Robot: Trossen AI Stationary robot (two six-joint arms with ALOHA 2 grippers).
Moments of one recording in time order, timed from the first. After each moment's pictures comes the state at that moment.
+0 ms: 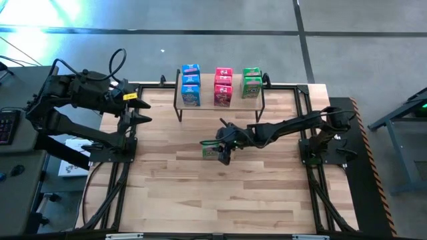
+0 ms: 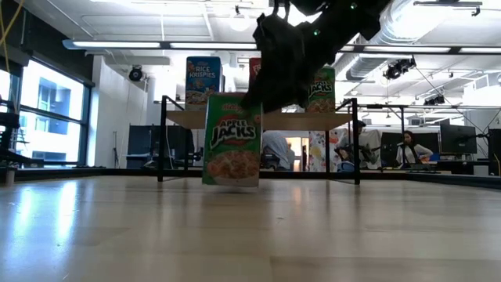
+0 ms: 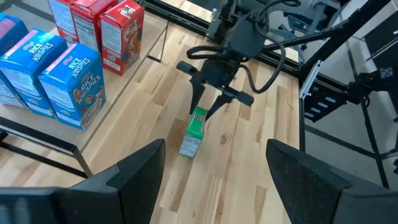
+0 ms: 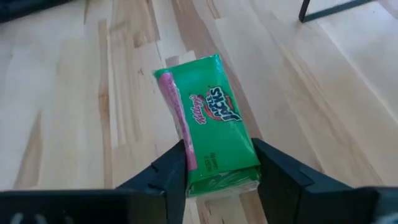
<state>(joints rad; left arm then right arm) 0.04 0.99 1.67 -1.29 -0.04 -0.36 0.06 1.71 1.09 -0.09 0.10 0.31</state>
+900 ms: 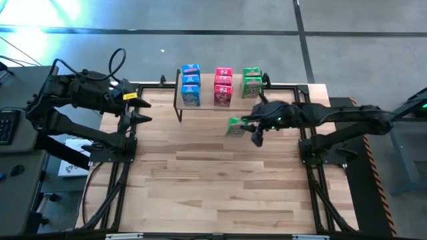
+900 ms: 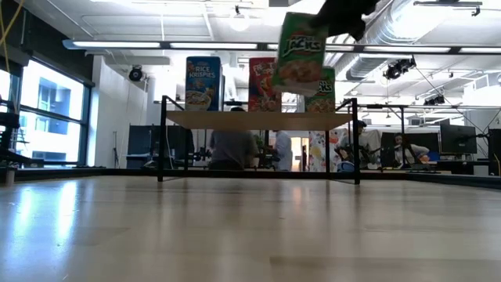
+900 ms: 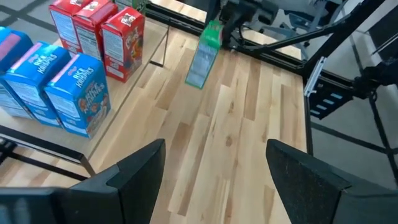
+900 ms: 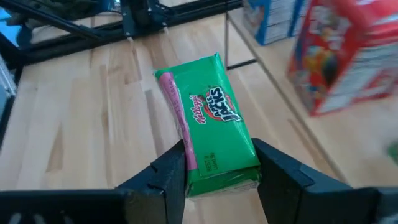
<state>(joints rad) 0.04 0.99 1.67 -1.28 -0.05 -0.31 -0.01 1.17 1.09 -0.53 0.16 0.24</state>
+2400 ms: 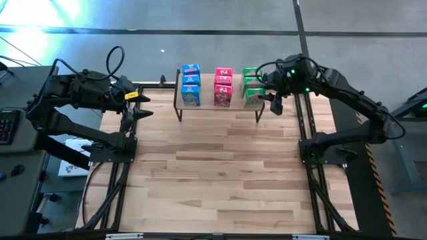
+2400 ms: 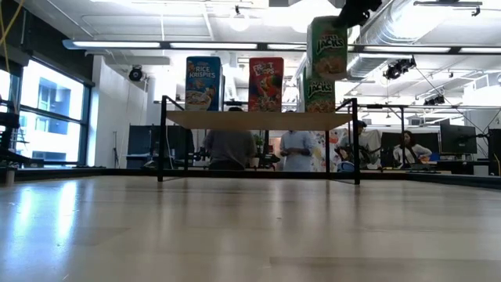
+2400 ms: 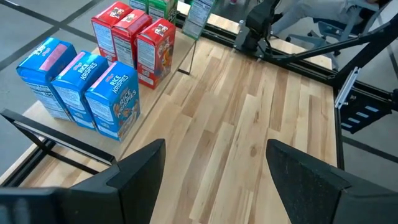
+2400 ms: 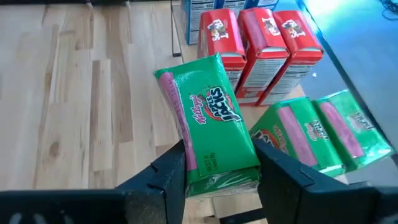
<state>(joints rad) 0.04 0.99 1.67 -1.28 -0.17 -0.31 -0.50 1.19 1.46 -0.99 -0.15 -0.30</state>
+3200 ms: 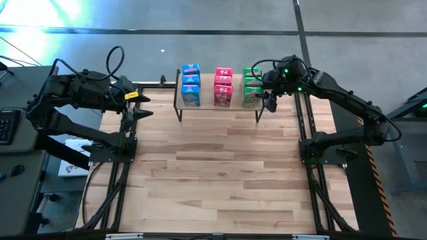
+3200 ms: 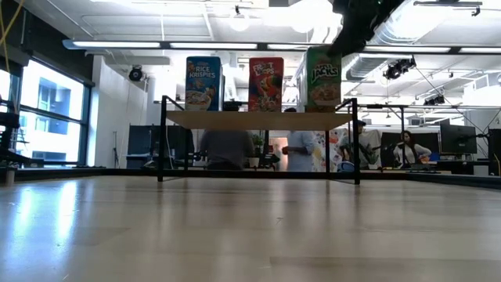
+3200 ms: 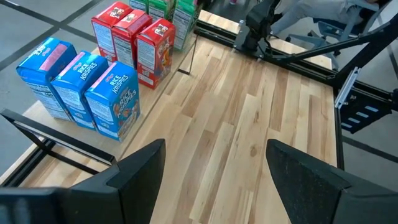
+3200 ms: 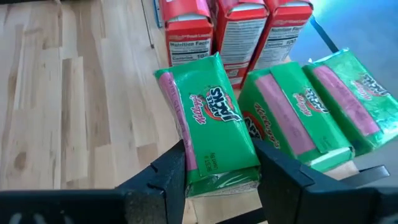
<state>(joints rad) 0.04 0.99 1.67 -1.28 -0.17 -0.31 -0.62 1.19 1.26 -0.80 -0.22 -0.29</state>
